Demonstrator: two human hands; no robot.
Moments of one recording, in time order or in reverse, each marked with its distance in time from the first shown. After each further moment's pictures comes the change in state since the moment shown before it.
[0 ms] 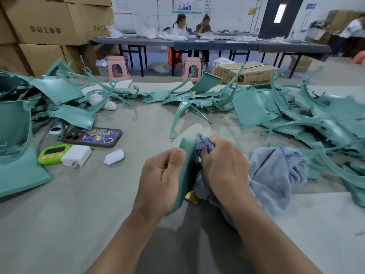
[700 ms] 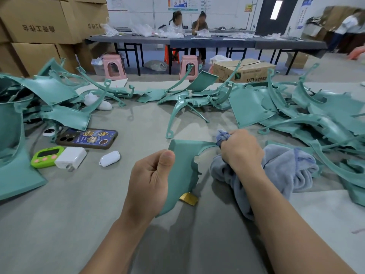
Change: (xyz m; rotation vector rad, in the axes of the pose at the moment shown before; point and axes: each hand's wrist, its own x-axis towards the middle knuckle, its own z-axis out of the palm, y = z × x) left_hand 0.003 -0.008 -0.009 0.049 0.002 0.011; right_hand 0.074 0.051 0.006 -0.108 -0.115 0.294
